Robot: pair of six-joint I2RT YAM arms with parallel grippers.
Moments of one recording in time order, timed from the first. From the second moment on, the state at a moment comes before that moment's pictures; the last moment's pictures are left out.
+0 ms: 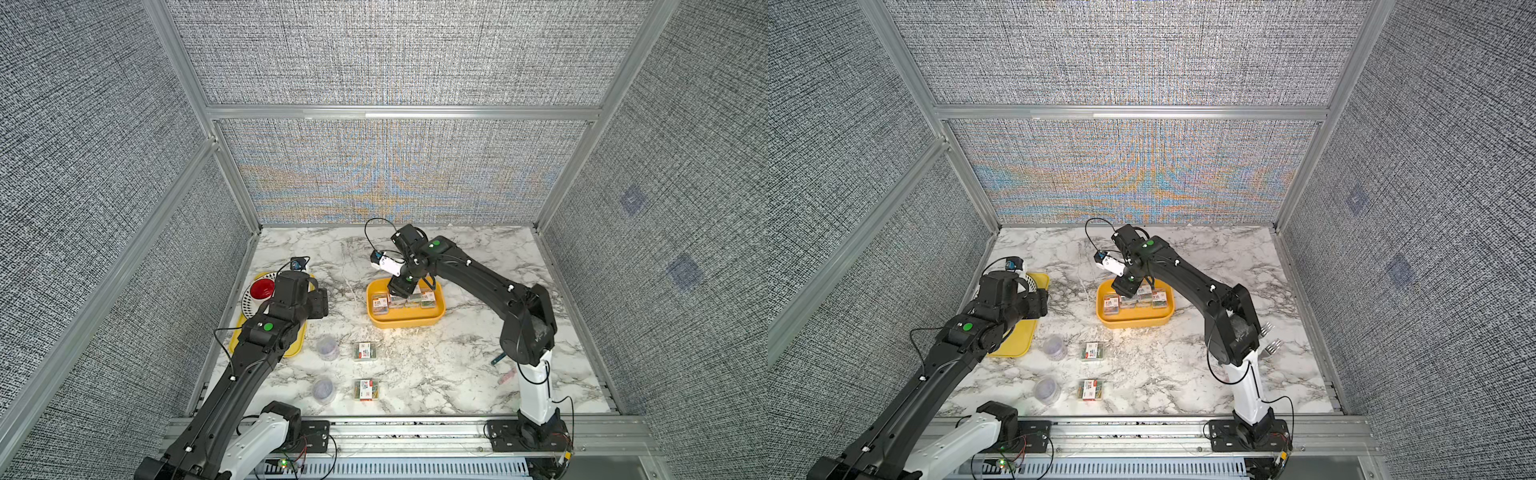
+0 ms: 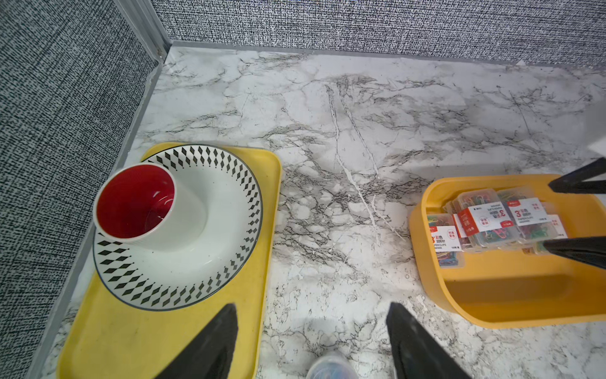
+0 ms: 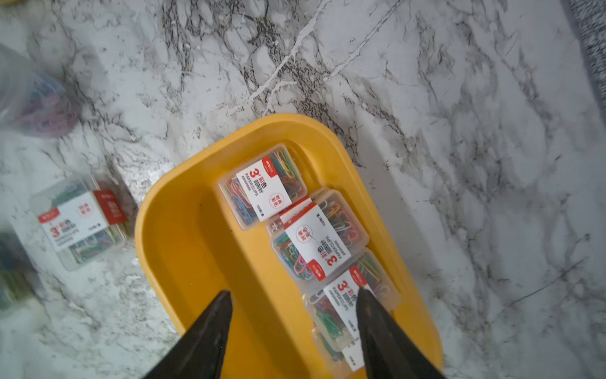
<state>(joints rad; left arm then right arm) -0.33 0.95 0.88 -0.64 -0.19 -0.24 0.69 2.08 1.92 -0.97 -0.11 -0.36</state>
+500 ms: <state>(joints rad) -0.32 0.96 0.88 -0.64 -0.15 -0.24 0.68 2.10 1.89 -0.88 -0.06 0.19</state>
